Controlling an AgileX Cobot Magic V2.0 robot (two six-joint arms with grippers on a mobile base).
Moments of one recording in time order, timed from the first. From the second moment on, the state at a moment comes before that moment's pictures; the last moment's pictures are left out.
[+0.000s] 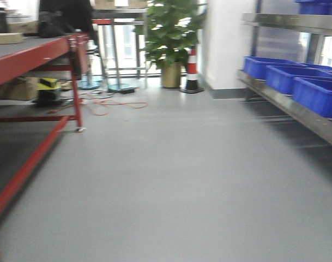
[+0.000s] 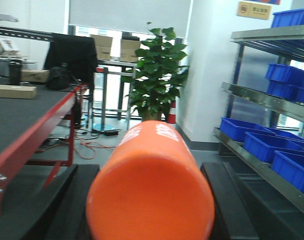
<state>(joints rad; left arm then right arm) -0.12 0.39 -0.63 -0.10 0.21 0.01 0.15 0.63 -0.75 0.05 0.26 0.05</state>
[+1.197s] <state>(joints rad) -0.12 0.39 -0.63 -0.10 0.21 0.01 0.15 0.63 -0.75 0.05 0.26 0.05</state>
